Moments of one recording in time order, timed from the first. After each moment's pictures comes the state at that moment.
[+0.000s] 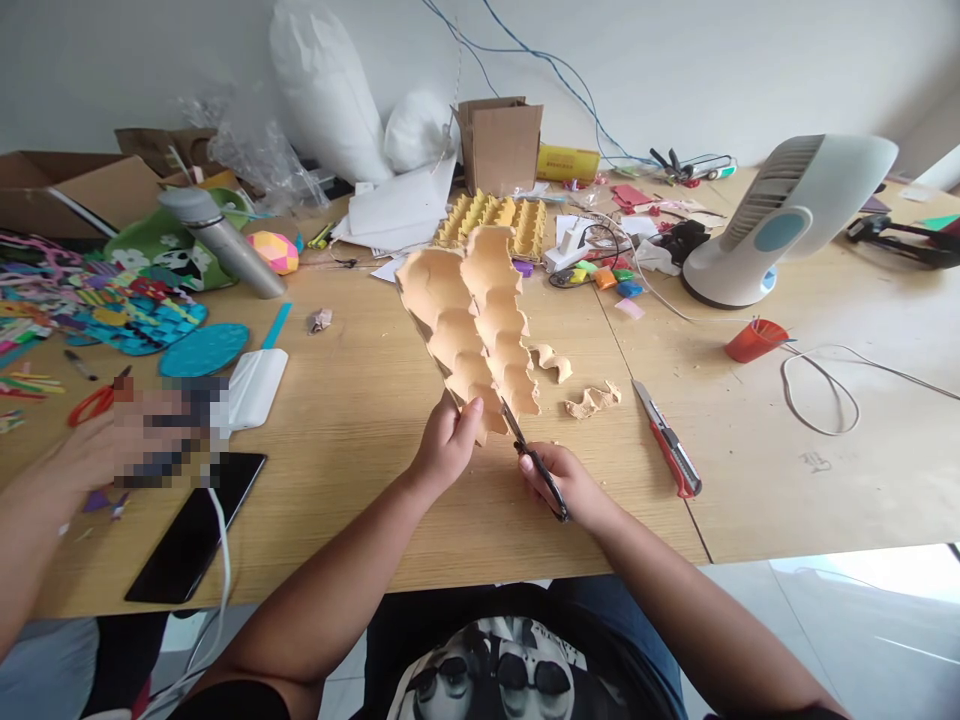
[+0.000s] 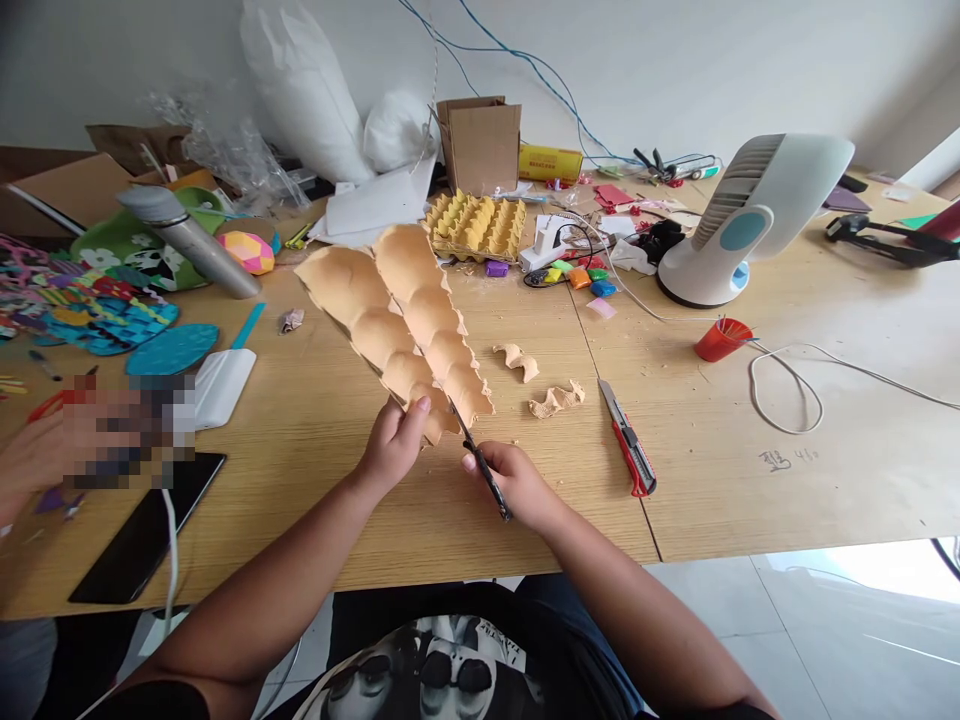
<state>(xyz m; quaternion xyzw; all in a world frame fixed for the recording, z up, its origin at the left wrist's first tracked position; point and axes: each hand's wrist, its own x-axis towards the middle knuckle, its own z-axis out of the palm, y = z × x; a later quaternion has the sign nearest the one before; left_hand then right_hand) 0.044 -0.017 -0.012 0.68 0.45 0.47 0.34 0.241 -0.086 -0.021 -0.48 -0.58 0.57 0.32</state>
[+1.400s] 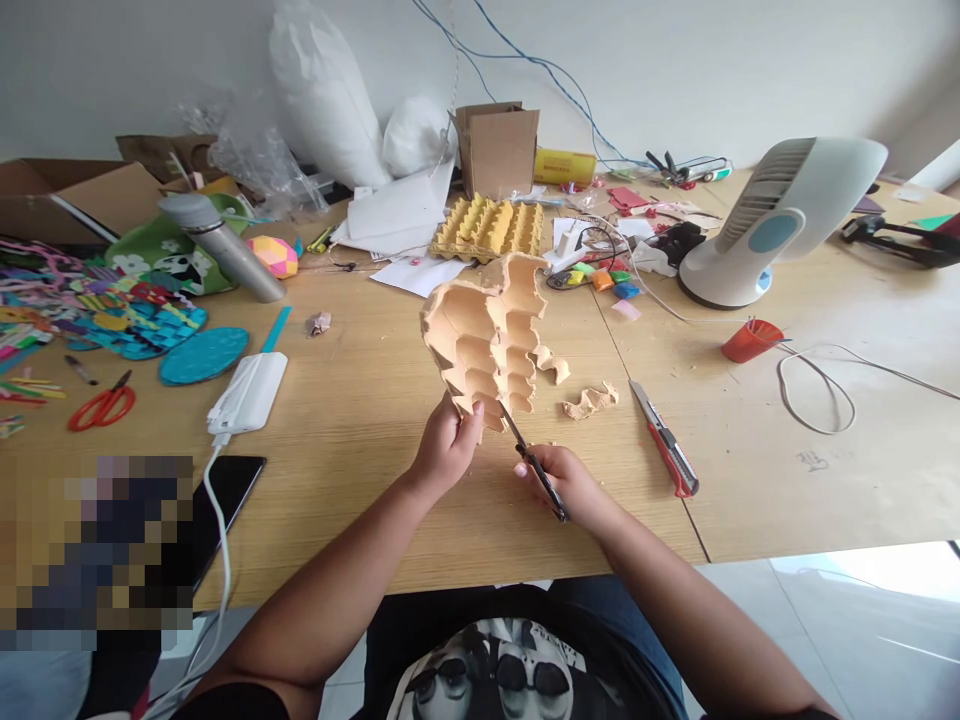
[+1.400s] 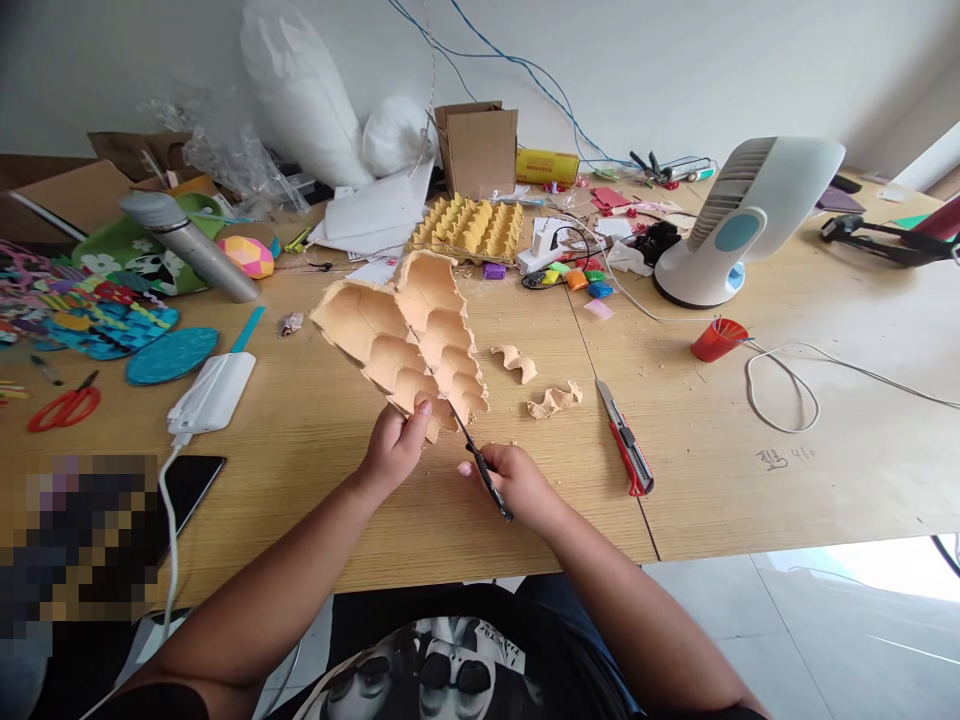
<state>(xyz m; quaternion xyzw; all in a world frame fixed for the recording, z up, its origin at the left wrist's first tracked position) 0.045 -0.018 -0.010 0.73 0.42 0.46 0.30 0.246 -0.085 -0.023 -0.50 -0.59 0.56 0.30</state>
